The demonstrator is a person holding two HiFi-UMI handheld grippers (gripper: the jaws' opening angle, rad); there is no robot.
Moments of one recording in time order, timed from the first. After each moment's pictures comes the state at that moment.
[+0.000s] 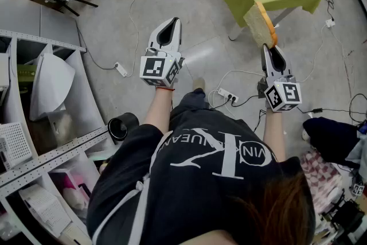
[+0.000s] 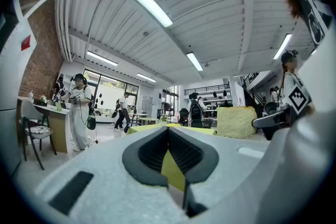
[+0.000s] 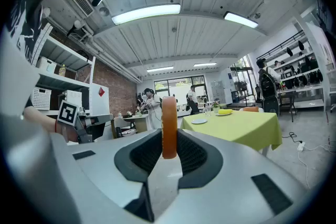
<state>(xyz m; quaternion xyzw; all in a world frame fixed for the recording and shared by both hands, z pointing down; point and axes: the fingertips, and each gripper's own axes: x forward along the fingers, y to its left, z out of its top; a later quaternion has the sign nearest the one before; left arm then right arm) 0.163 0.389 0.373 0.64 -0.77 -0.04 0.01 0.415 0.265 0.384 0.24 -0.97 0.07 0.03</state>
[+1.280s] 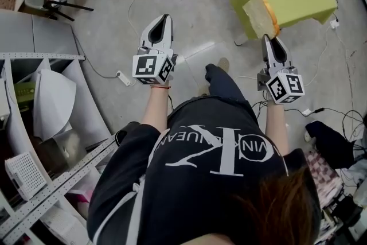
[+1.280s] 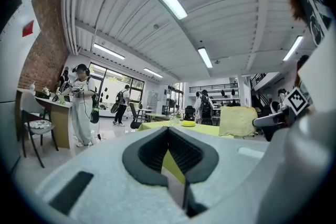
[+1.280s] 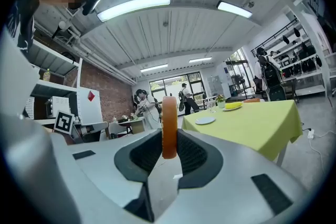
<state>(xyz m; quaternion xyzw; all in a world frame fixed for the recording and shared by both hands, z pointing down) 0.003 0.326 0.402 0.62 -0.78 -0.04 0.04 0.267 0.180 0.405 0.25 -0.96 0.12 0.02</state>
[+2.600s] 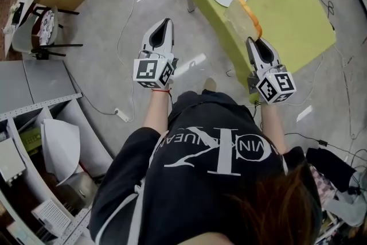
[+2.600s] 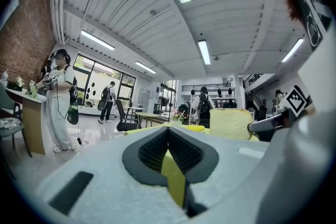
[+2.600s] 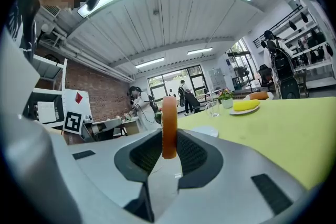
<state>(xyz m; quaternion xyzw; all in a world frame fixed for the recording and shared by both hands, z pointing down) -0.104 0.028 0.404 0.67 -0.74 -0.04 0.04 0.128 -0.066 0.417 0.24 -0.96 0.15 0.04</state>
